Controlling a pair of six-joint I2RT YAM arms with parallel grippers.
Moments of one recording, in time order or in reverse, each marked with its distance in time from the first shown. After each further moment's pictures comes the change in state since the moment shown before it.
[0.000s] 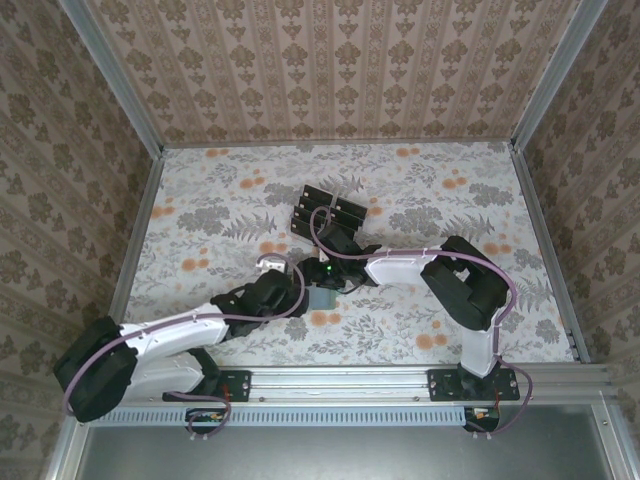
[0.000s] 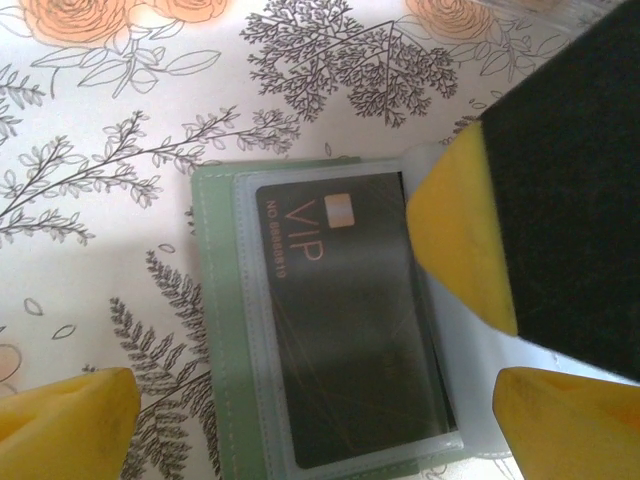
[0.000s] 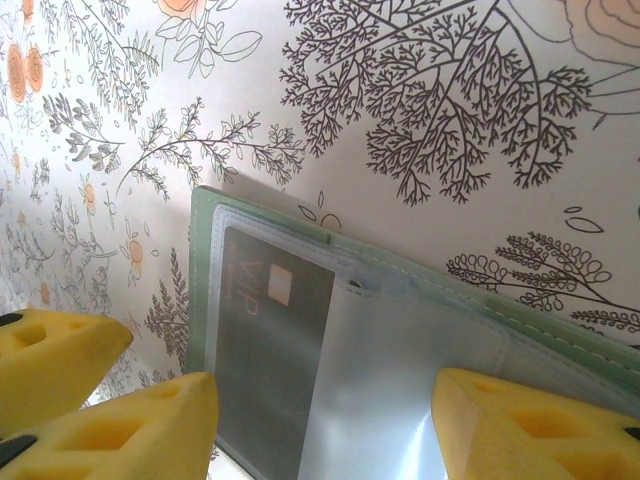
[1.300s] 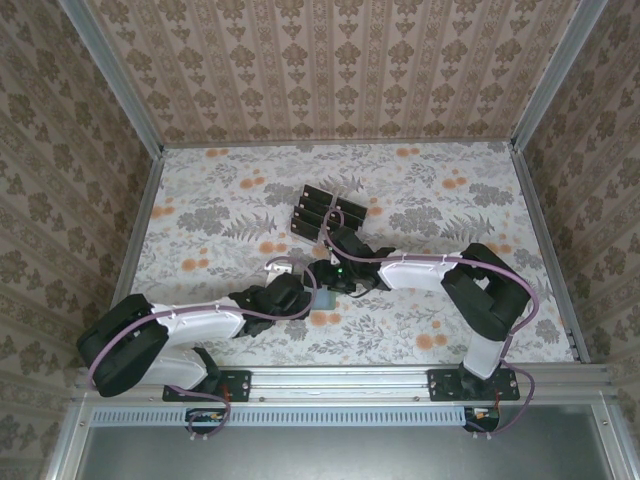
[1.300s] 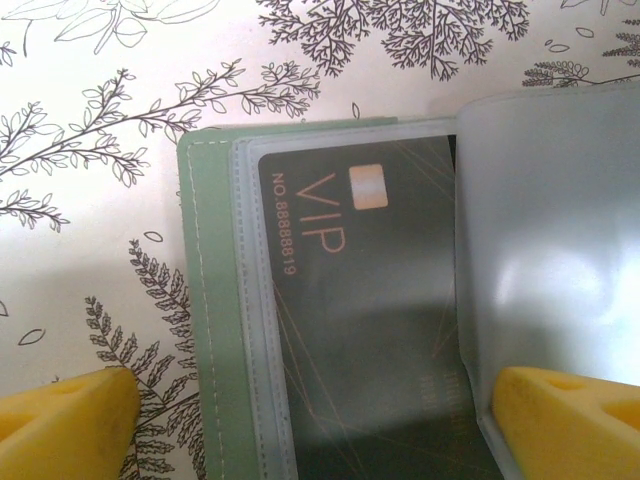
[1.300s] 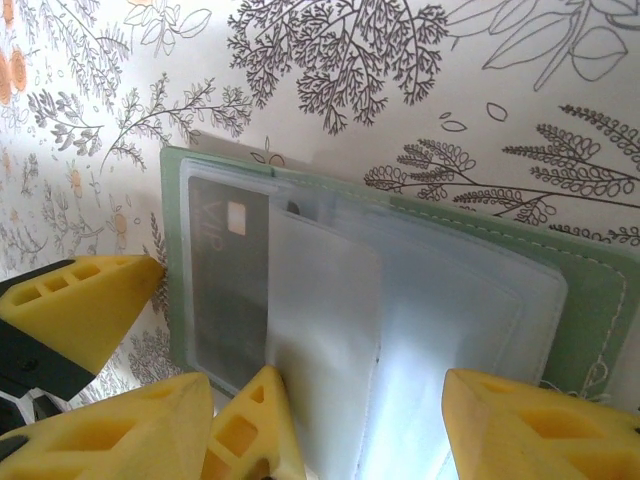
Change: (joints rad) left arm -0.036 0.173 0.015 0.052 -0.081 -0.024; right arm -0.015 -0.127 -0.093 -0.058 0.023 0.042
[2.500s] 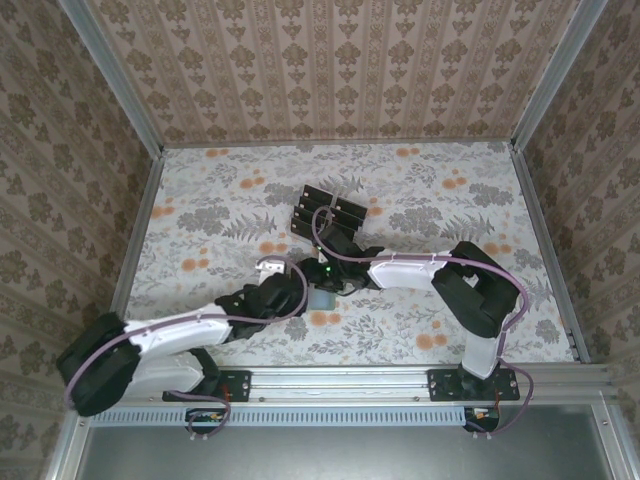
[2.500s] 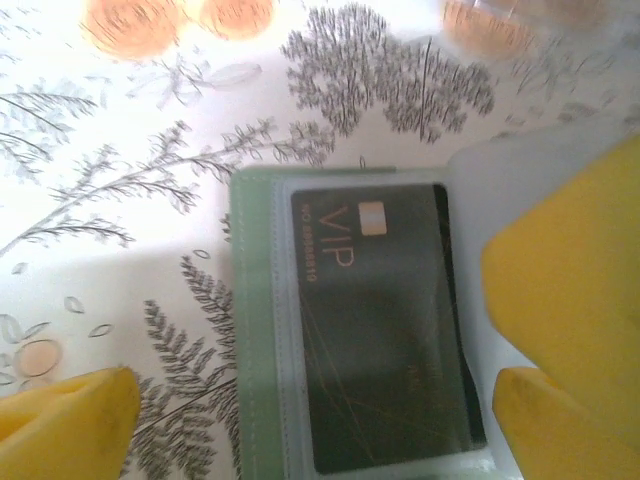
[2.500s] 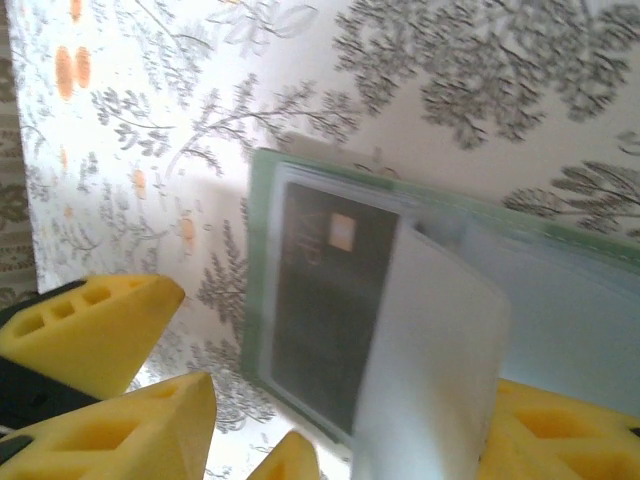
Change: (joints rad) left arm -0.001 -0.211 -0.027 -0.073 -0.035 -0.032; right arm 0.051 0.056 0.095 0.034 -0.016 0.036
